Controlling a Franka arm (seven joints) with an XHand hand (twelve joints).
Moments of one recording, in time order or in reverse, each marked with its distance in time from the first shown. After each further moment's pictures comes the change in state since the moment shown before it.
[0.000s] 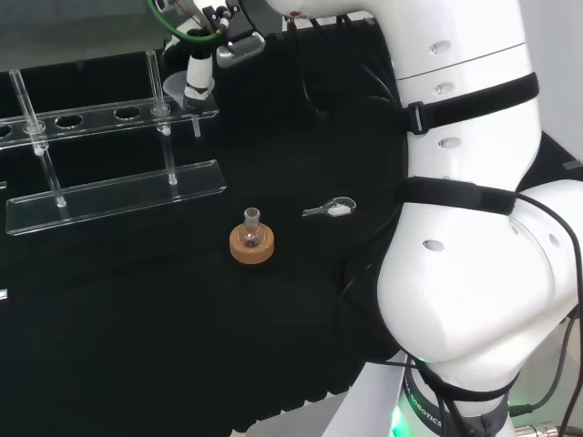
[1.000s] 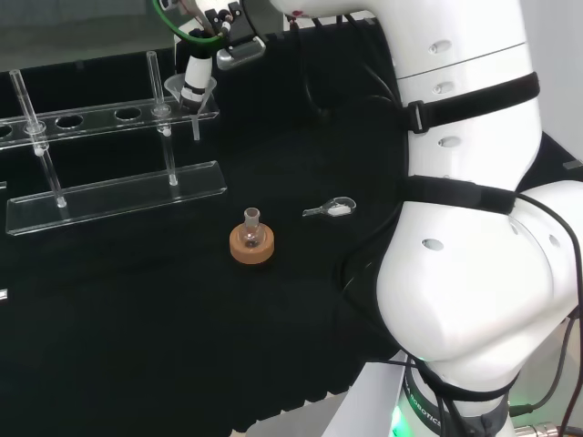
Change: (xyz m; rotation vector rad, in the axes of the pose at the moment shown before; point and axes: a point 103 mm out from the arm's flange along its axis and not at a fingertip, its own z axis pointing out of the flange) arm -0.005 0.009 -0.001 -0.046 0.037 0.018
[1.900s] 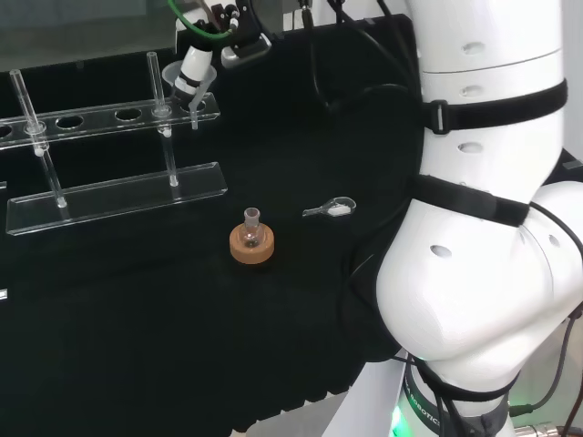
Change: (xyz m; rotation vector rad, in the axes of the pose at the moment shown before) arm 0.001 -0.023 -0.011 -0.137 0.001 0.011
